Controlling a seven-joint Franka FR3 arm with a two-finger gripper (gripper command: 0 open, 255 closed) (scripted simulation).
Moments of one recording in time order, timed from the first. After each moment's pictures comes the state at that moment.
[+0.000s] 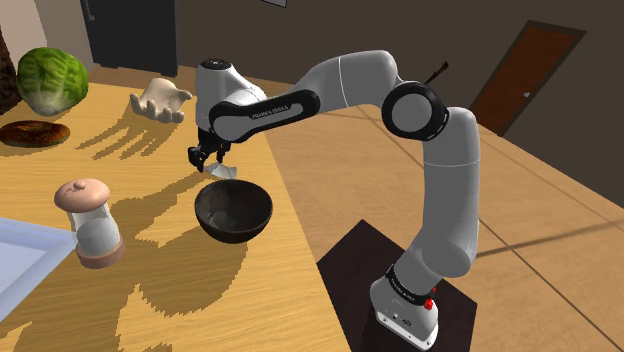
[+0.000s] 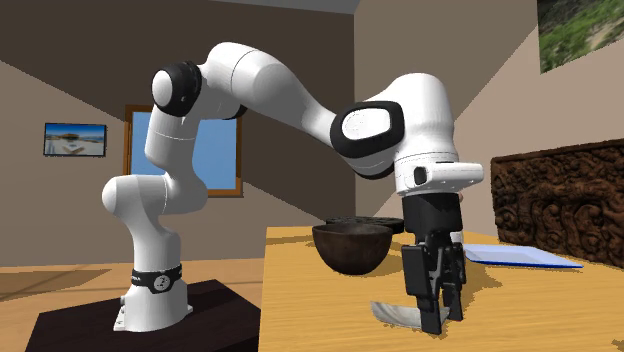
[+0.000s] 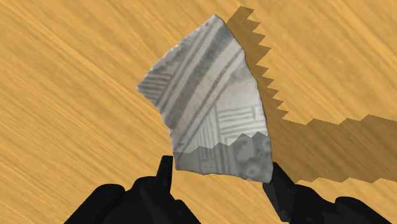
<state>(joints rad) 0.07 0.55 0.31 -1.60 -0.36 2.20 0.43</state>
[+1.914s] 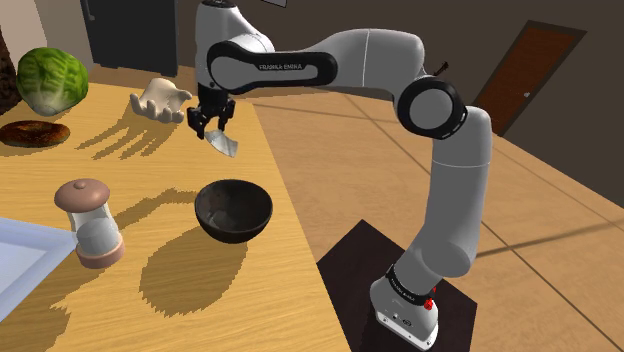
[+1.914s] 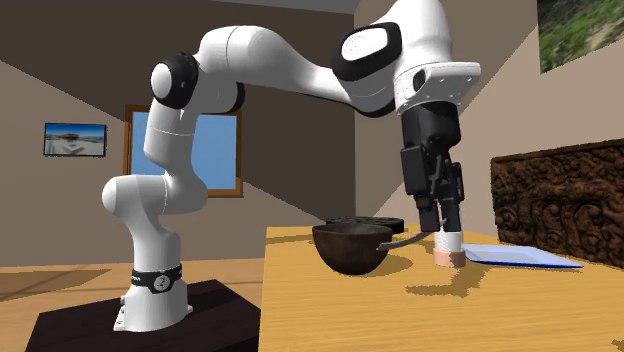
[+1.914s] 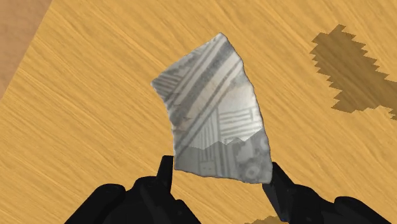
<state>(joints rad) 0.07 0.46 0.34 -1.42 -0.30 1.95 0.37</state>
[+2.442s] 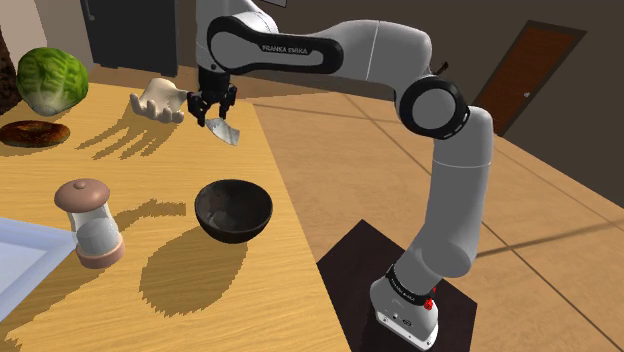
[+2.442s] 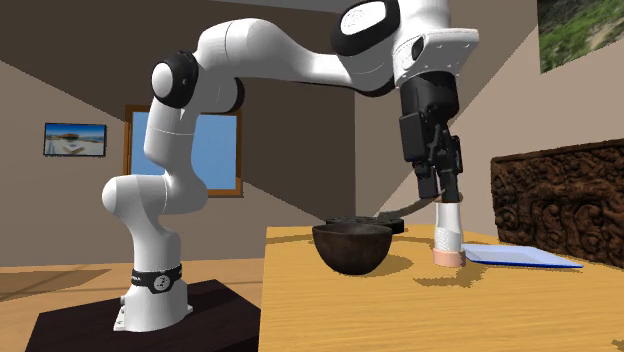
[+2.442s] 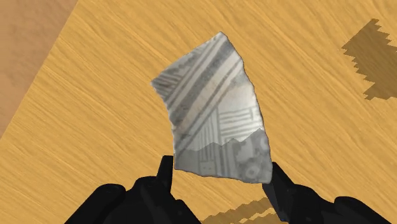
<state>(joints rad) 0.07 0.45 0.35 -1.33 -0.29 1.85 0.35</state>
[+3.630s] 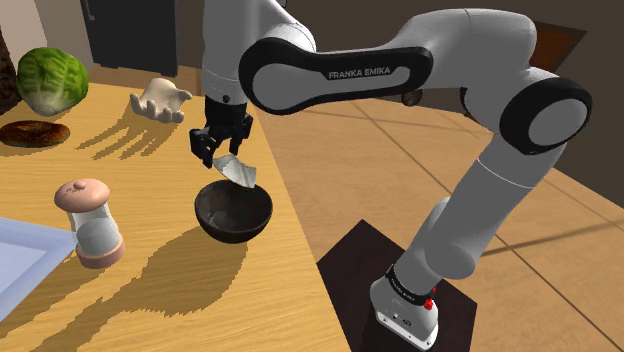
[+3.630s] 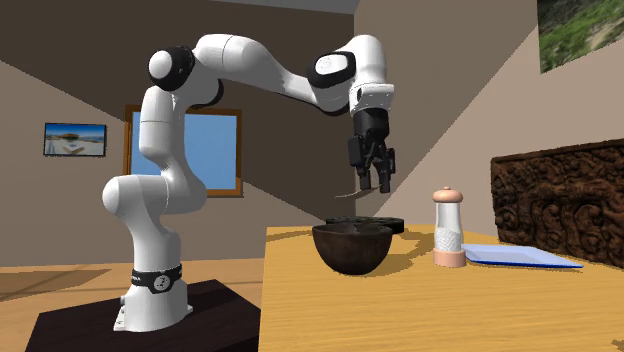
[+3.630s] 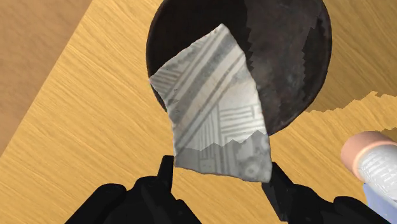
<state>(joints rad) 0.15 0.02 0.46 -1.86 -0.17 1.94 0.57</state>
